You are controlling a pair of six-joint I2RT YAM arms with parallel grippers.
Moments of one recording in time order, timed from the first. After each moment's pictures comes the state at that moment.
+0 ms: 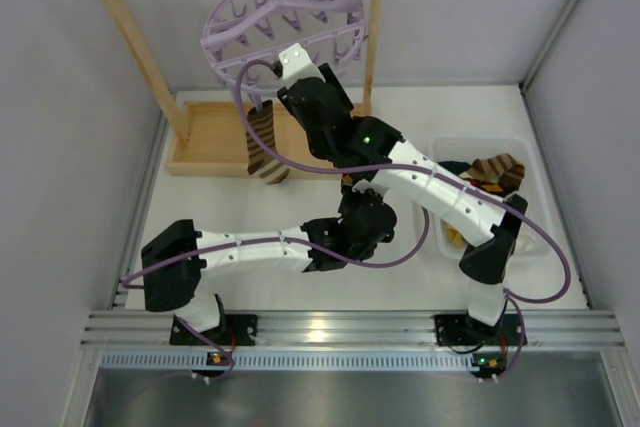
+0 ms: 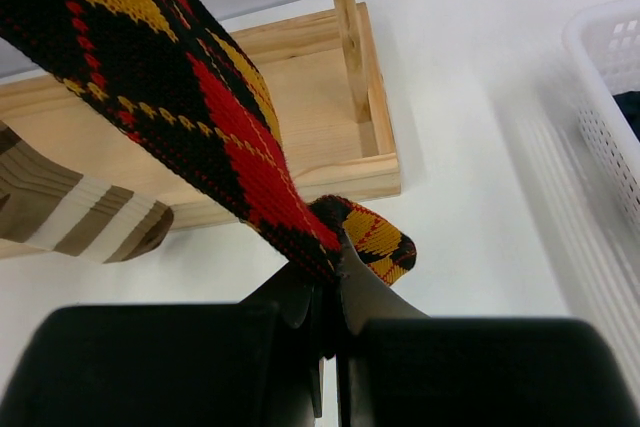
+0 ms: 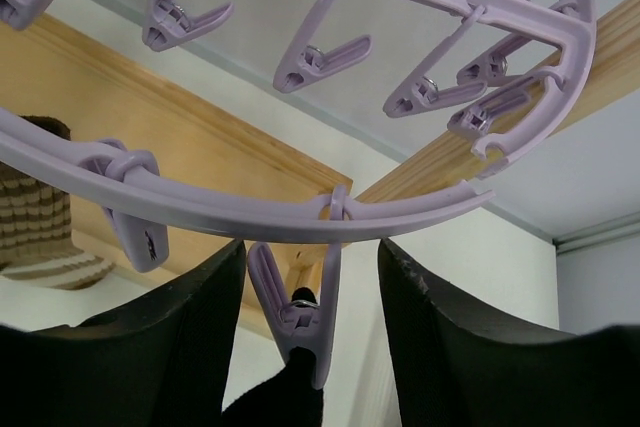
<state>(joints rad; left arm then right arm) -1.27 1.60 1.13 0.10 -1.15 -0.20 1.04 1.86 2.11 -0.56 0.84 -0.20</state>
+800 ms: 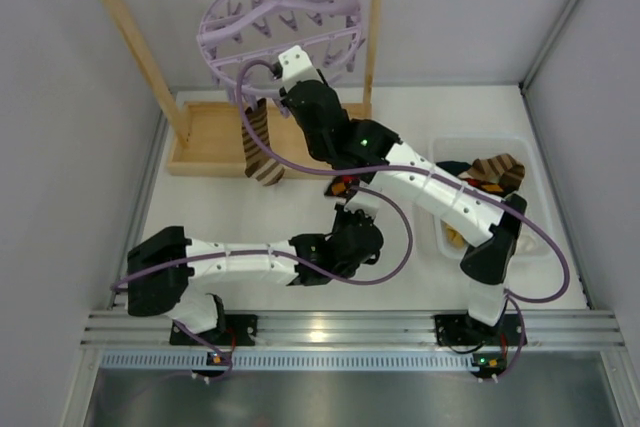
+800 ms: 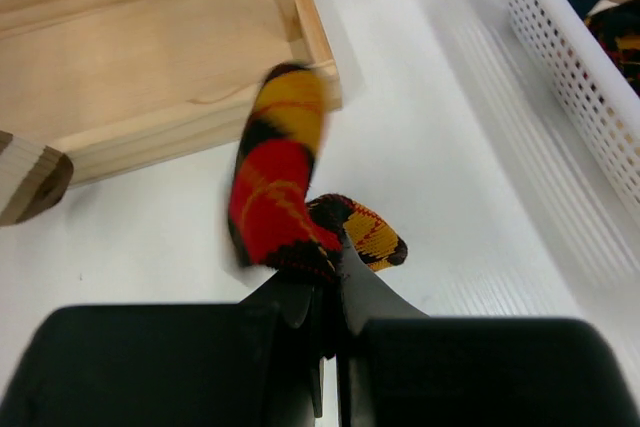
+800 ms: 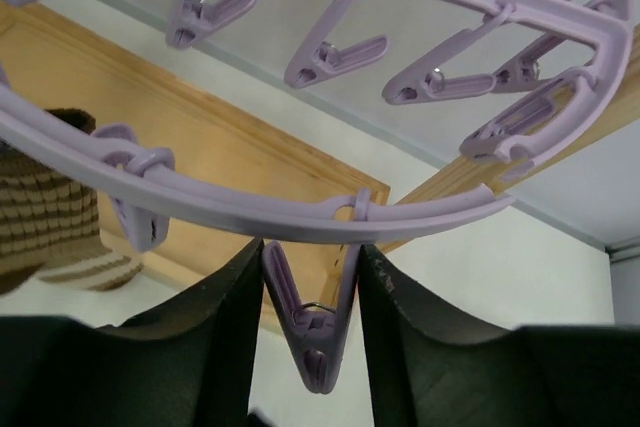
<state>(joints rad) -1.31 1.53 0.97 0.07 -1.00 -0.34 1.04 1.86 2.07 -0.50 0.80 -0.15</state>
